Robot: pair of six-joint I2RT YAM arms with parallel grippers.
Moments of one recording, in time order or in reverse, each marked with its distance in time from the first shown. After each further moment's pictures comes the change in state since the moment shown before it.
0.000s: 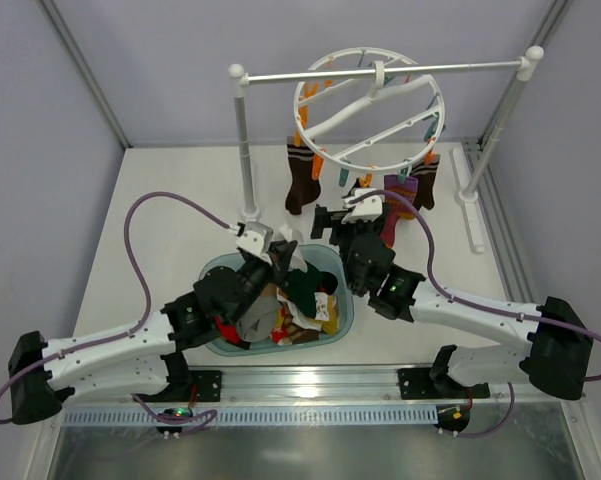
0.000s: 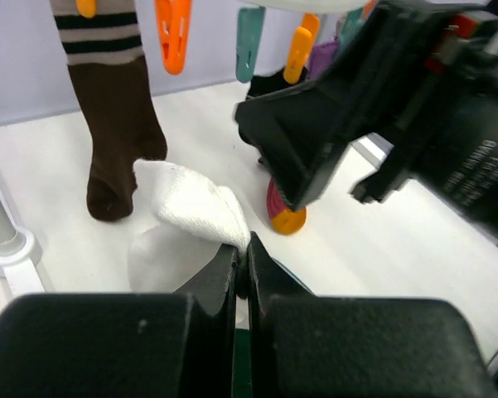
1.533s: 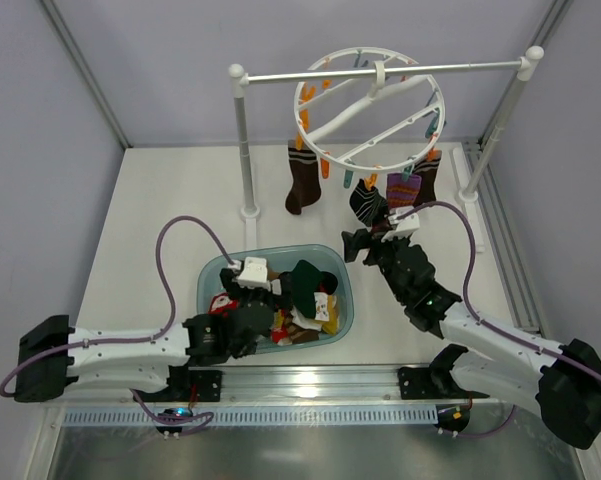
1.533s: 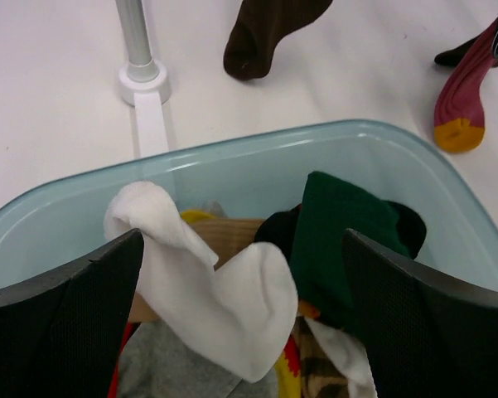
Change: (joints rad) left arm -0.282 0.078 -0.169 -0.260 -0.670 -0.300; right arm -0.333 -0.251 -0.385 -0.048 -0.568 0.259
